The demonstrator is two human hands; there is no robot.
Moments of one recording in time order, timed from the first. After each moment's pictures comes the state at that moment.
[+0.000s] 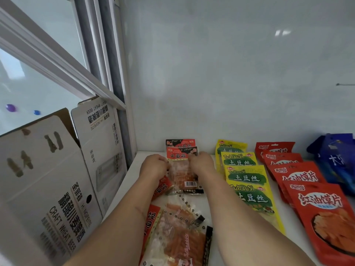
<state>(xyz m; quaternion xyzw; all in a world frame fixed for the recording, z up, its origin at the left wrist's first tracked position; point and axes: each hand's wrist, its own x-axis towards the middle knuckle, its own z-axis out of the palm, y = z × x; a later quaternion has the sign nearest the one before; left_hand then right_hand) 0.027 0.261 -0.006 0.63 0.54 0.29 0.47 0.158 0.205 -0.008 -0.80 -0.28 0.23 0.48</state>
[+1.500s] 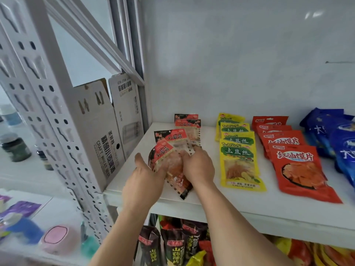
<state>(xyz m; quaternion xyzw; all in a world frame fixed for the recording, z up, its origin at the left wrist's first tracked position) -0.097 0.051 -0.022 0.72 0.60 0.28 0.22 0.052 0.055 -0.032 -0.83 -0.41 0.08 0.37</state>
